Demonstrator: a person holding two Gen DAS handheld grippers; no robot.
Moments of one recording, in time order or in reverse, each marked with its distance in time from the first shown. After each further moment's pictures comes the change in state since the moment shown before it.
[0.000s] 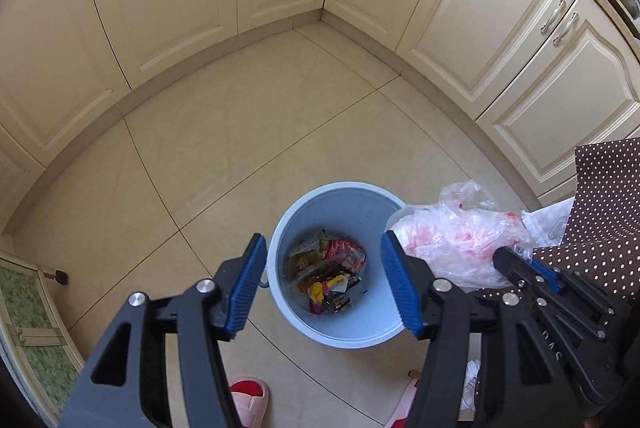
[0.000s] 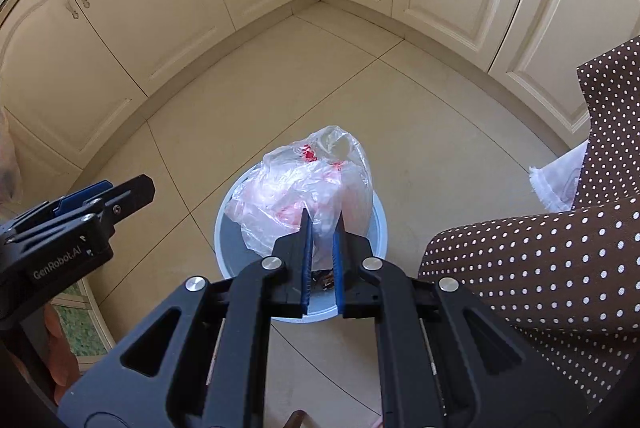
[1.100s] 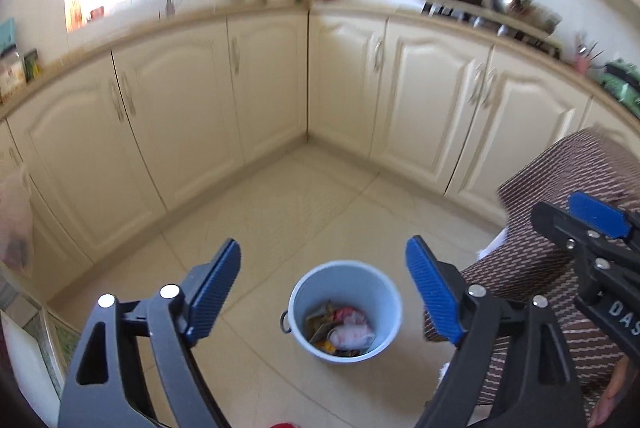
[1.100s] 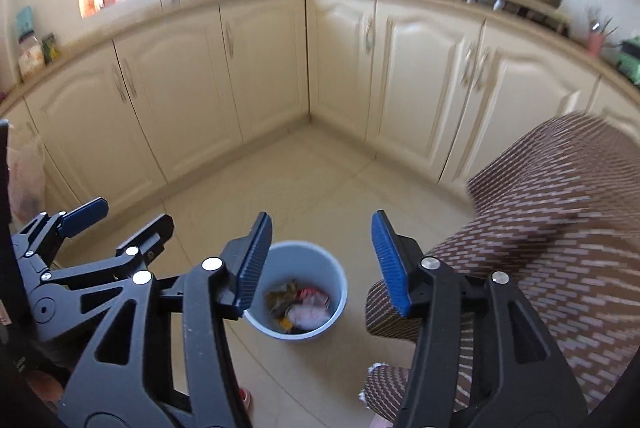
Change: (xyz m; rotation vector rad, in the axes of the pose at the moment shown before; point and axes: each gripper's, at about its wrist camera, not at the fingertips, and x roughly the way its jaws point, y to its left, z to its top) left arm -0.239 -0.065 -0.059 0.178 -0.444 0.043; right arm -0.274 0.023 -0.047 -0.048 -0.451 -0.083
